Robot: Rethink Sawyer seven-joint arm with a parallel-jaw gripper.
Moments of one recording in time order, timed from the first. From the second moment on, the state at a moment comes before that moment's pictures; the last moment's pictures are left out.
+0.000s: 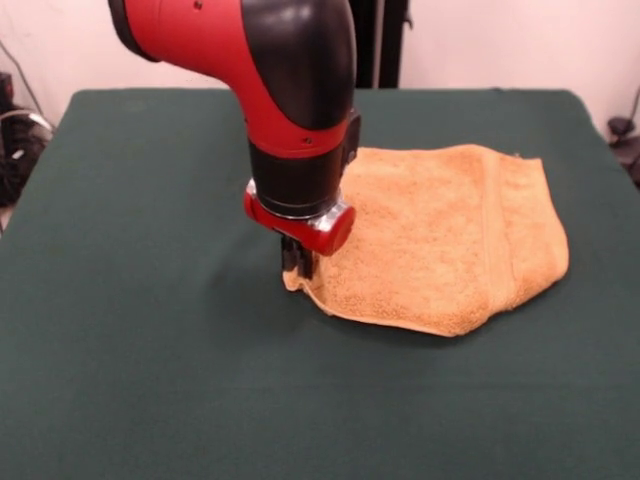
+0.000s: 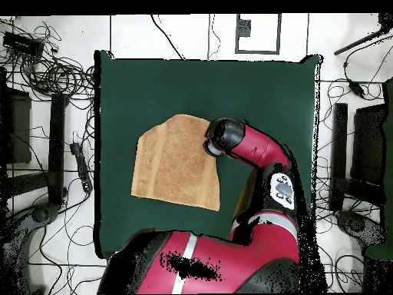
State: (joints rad) arm -0.15 -0.24 -0.20 1.33 0.28 0.58 1.91
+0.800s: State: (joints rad) arm -0.12 -0.20 -0.36 1.31 0.28 0.58 1.91
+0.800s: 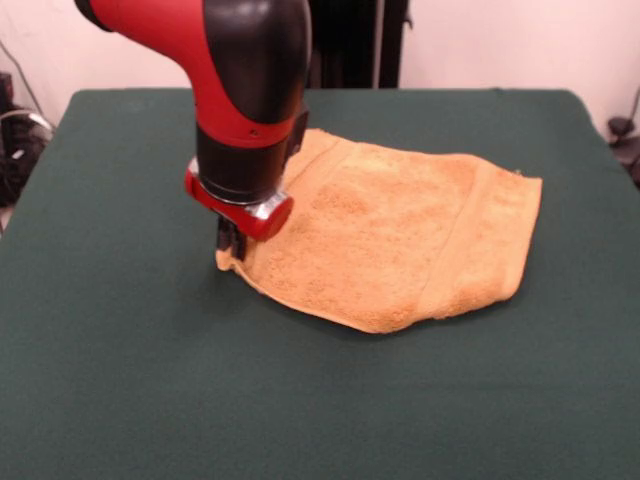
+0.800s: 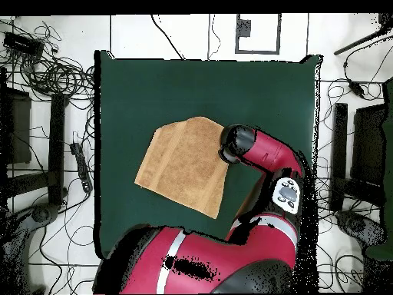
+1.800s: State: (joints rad) arm -0.14 -0.17 -0.41 1.28 0.28 0.58 1.91
